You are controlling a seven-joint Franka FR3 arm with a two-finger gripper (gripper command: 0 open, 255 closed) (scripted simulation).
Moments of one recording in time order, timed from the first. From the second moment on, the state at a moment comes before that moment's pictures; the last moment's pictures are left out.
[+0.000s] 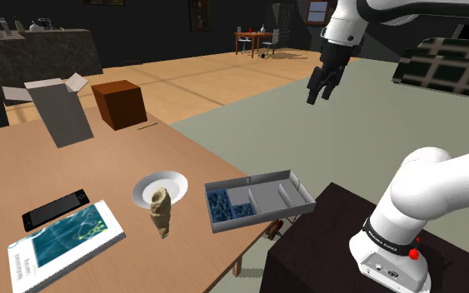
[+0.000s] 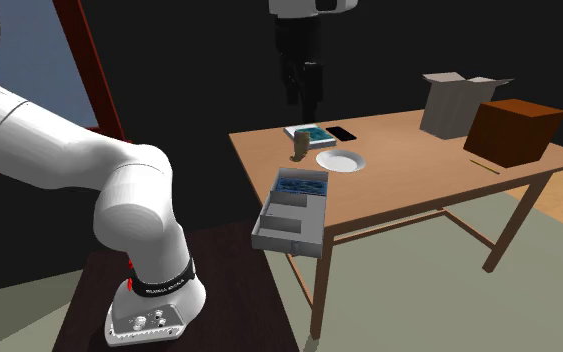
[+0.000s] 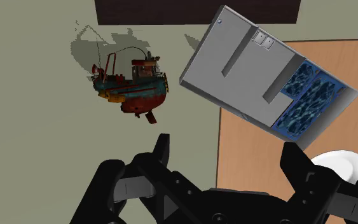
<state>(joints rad) -0.01 -0.83 -0.03 -2.36 0.05 1.62 0.00</state>
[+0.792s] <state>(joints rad) 0.05 -0.67 0.14 -2.40 0.19 1.81 0.19</state>
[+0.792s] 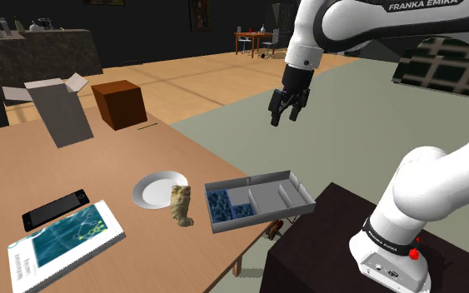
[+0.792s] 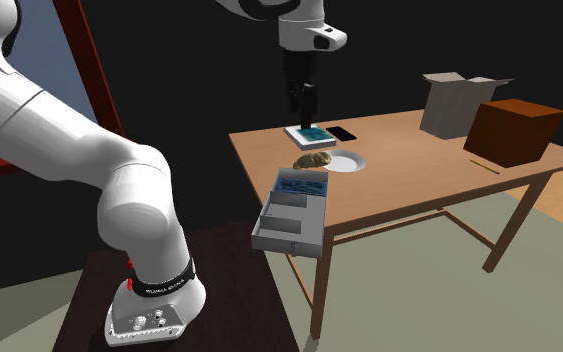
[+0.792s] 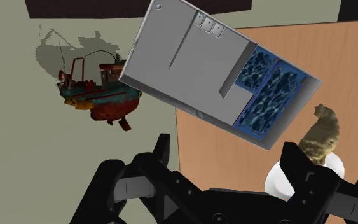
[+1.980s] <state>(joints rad) 0.12 -0.13 0.42 -2.19 0.25 2.16 0.54</state>
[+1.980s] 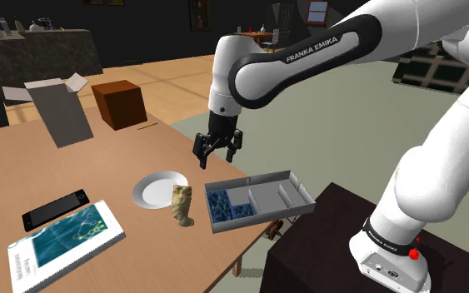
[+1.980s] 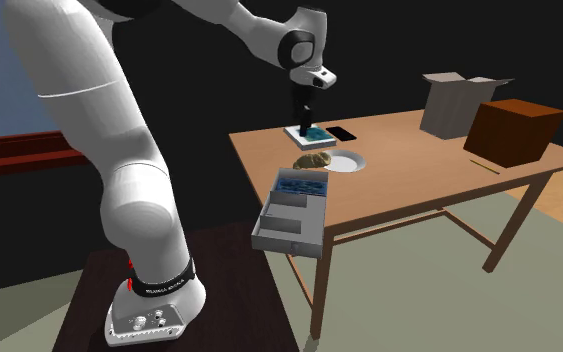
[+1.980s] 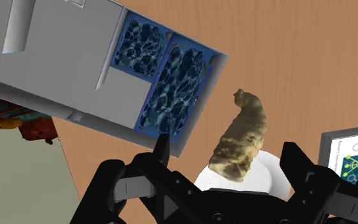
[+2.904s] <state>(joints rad) 0.26 0.38 0.47 -1.78 0.05 2.26 0.83</state>
